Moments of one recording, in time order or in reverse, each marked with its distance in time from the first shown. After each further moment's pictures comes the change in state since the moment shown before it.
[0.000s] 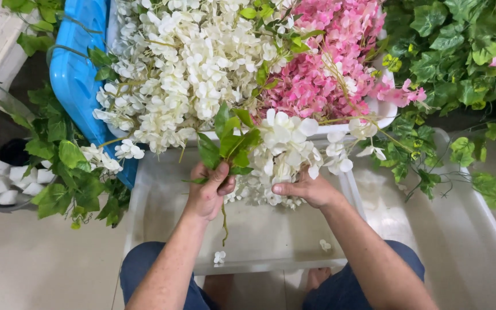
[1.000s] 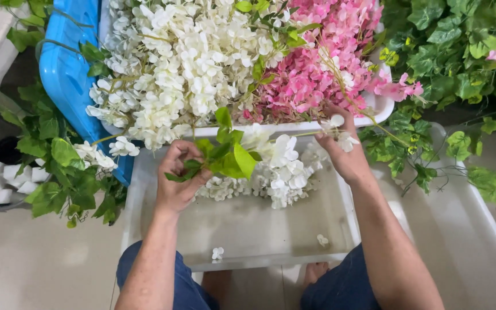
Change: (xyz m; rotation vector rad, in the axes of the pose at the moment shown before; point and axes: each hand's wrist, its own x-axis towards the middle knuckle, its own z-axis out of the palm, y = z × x) left_hand 0.010 0.045 -0.047 0.504 -0.086 0.224; right_hand -0.004 -0.066 -0.033 -0.492 0.426 -0.056
